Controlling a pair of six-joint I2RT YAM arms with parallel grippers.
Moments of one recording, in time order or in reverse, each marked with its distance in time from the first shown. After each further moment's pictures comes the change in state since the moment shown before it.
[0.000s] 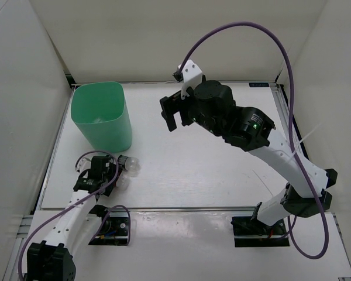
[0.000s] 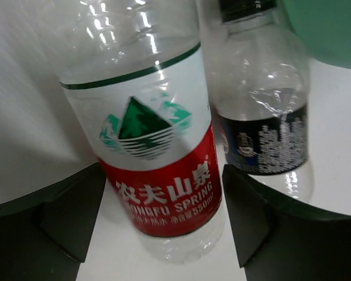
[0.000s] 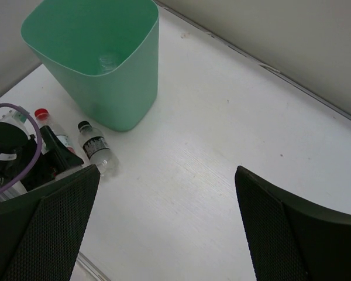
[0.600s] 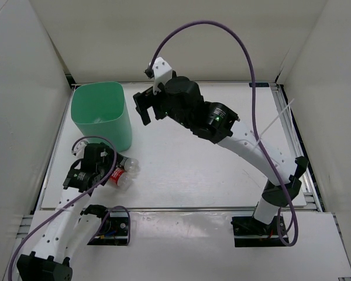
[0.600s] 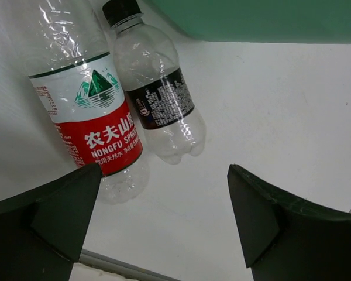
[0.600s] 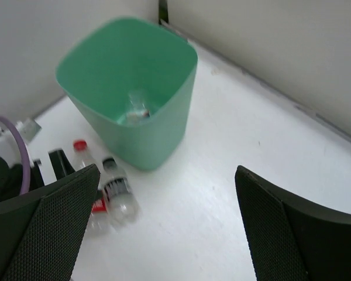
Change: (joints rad) left arm -0.058 -0.036 0.316 -0.209 0.014 0.137; right arm 0.000 0.203 0.095 0.222 -0.077 -0.024
